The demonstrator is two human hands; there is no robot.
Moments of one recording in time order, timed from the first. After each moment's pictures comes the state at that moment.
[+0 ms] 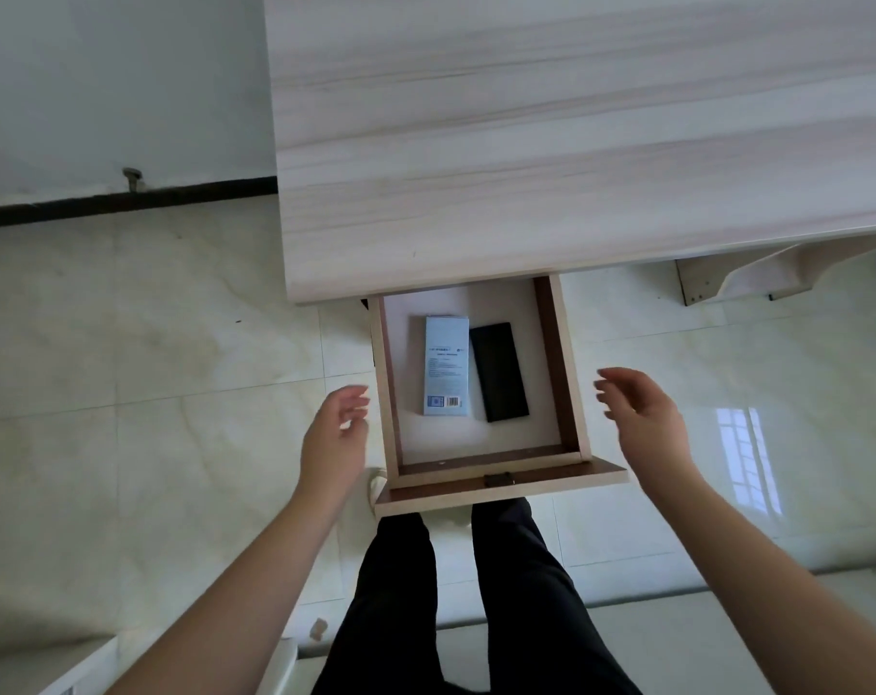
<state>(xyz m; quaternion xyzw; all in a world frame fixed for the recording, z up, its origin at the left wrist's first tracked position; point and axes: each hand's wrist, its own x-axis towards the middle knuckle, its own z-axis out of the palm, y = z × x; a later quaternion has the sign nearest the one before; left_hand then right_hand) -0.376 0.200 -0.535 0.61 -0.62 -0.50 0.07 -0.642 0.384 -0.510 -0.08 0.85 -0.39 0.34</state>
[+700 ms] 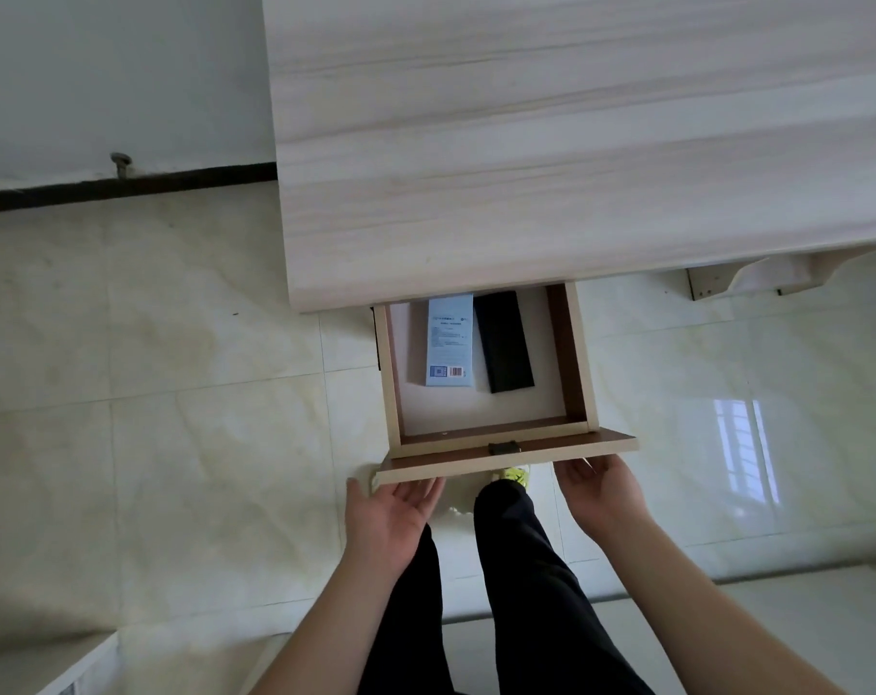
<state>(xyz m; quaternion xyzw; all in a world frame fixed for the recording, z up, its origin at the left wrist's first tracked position) -0.374 0.264 -0.570 0.59 0.18 -0.76 0.22 -0.587 0.390 -0.573 0.45 0.47 -0.65 0.40</state>
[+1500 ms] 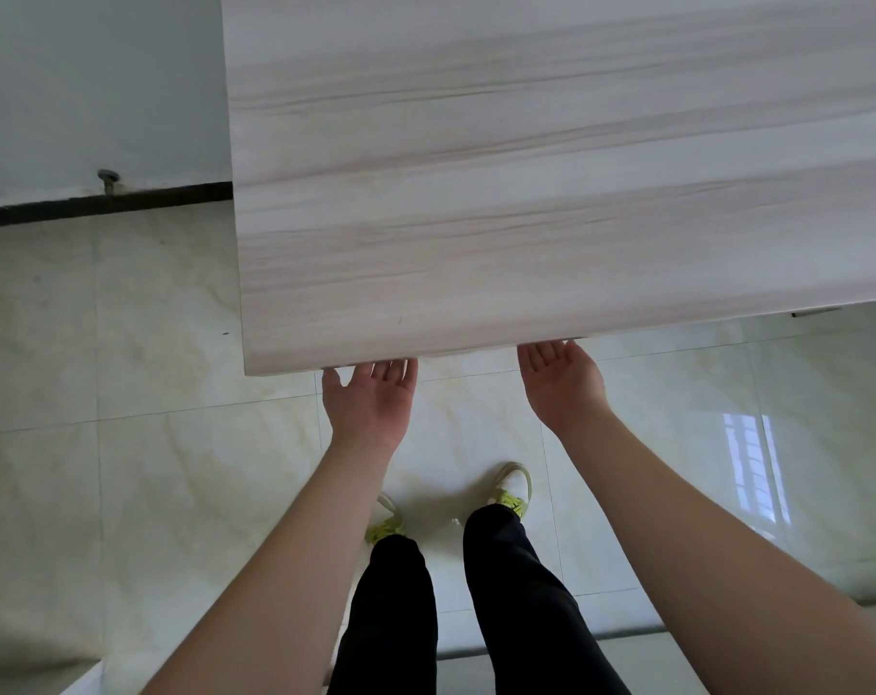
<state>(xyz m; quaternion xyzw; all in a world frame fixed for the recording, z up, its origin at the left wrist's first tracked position) -0.500 0.124 -0.587 0.48 0.11 -0.79 0.36 -0.682 0.234 -0.601 0.37 0.37 -0.72 0.45</state>
